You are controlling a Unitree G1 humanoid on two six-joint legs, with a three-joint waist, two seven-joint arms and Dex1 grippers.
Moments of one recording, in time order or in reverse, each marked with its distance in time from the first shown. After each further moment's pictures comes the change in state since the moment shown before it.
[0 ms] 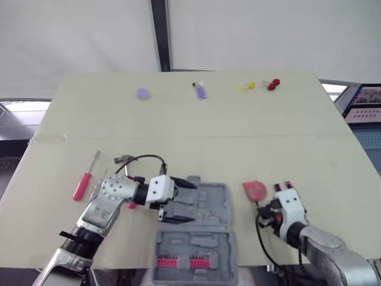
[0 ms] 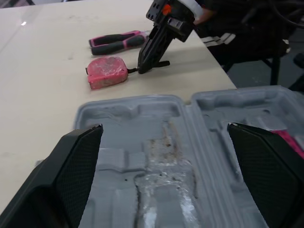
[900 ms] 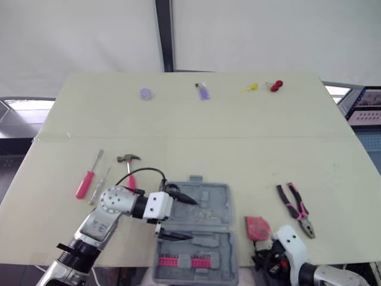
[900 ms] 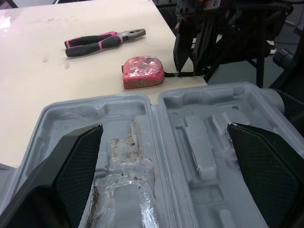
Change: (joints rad) left arm 0.091 -0.006 -0.005 -0.049 0.008 -0.057 0.024; right arm 0.233 -0.244 -0.069 -0.140 0.142 0.037 0.195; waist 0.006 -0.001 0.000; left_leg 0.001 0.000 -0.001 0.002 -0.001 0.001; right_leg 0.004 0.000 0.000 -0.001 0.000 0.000
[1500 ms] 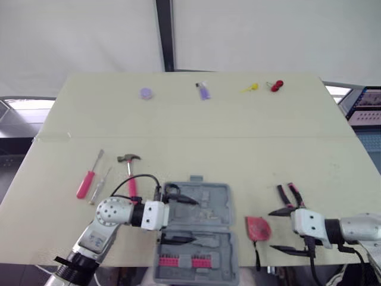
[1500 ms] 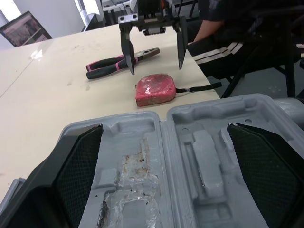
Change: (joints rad) left arm 0.110 -0.014 0.012 -0.026 0.028 -0.222 0.067; right arm -0.461 -0.214 0.211 0.861 -0.367 -1.285 0.662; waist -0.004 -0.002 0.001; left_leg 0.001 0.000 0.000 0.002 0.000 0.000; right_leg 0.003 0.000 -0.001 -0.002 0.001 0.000
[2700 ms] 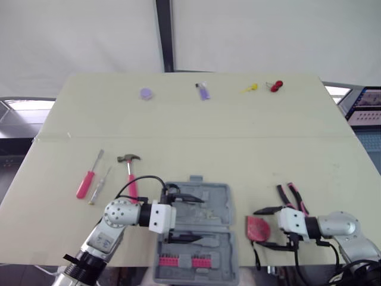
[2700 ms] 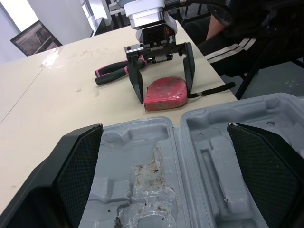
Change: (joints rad) left arm -0.031 -0.049 -0.021 0.036 0.048 -0.027 0.062; right arm -0.132 0.129 0.105 0.201 0.022 -0.078 0.021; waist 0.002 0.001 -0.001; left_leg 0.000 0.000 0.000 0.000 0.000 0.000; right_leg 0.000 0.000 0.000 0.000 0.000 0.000
